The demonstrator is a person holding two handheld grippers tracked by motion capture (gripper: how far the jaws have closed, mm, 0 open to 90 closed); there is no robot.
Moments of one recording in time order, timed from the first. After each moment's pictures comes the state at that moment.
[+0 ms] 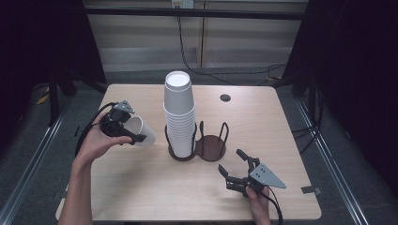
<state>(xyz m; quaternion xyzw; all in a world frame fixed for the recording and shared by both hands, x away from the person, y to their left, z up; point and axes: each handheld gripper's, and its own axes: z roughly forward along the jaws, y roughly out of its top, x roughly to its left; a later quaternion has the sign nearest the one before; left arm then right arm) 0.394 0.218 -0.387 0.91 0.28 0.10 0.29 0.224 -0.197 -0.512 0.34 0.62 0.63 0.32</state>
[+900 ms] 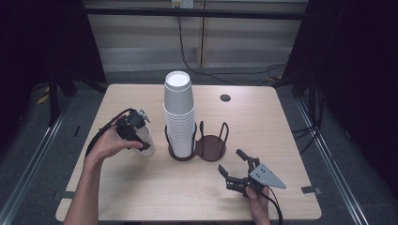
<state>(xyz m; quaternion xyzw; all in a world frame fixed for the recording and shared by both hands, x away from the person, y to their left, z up) 0.406 0.184 -0.417 0.95 0.25 0.09 0.16 0.224 -0.197 -0.512 0.34 0.62 0.63 0.32</state>
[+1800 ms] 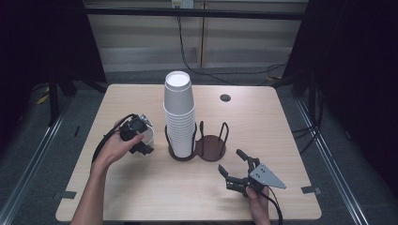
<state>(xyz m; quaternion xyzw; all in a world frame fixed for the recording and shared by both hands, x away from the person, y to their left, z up) 0.406 0.183 -0.445 0.94 0.27 0.08 0.19 0.224 -0.197 -0.512 0.34 0.62 0.63 0.32</state>
